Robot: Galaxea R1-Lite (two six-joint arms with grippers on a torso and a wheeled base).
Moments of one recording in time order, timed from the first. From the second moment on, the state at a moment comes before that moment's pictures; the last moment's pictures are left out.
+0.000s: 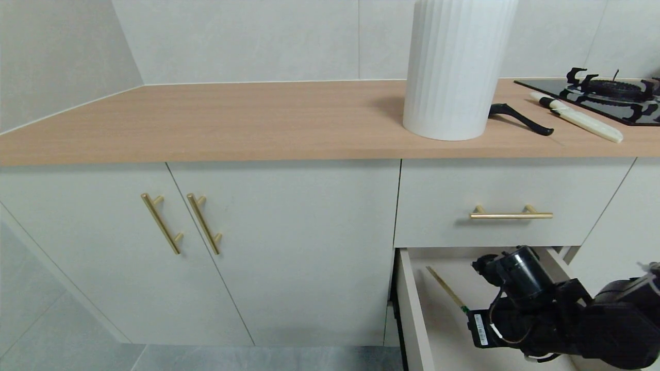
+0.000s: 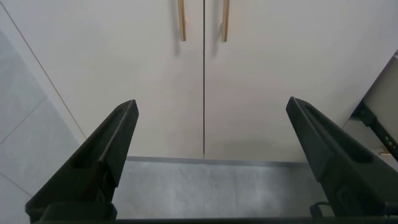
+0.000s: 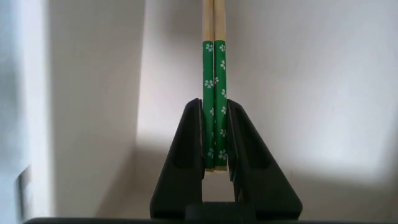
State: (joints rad) left arm 0.01 0.00 0.00 0.00 0.03 0.00; right arm 0.52 1.88 -0.59 -0.32 -0.15 0.38
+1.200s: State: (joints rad) left arm 0.01 0.00 0.00 0.00 0.03 0.00; right arm 0.53 2.23 -0.54 -0.70 -0.22 0.44
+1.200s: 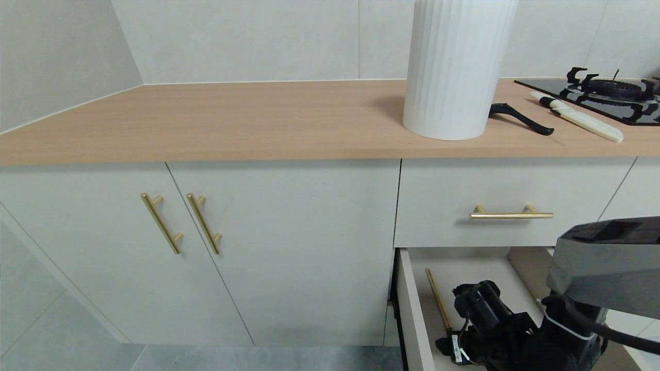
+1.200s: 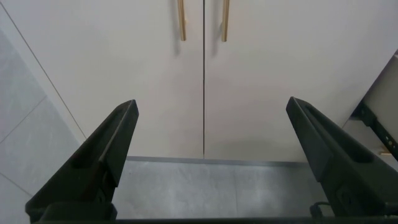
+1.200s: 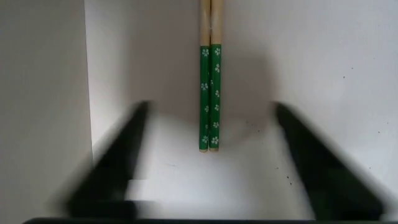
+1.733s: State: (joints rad) left arm 0.01 0.00 0.00 0.00 0.03 0.00; right arm 0.51 1.96 -0.50 -0.59 -0.21 0.41
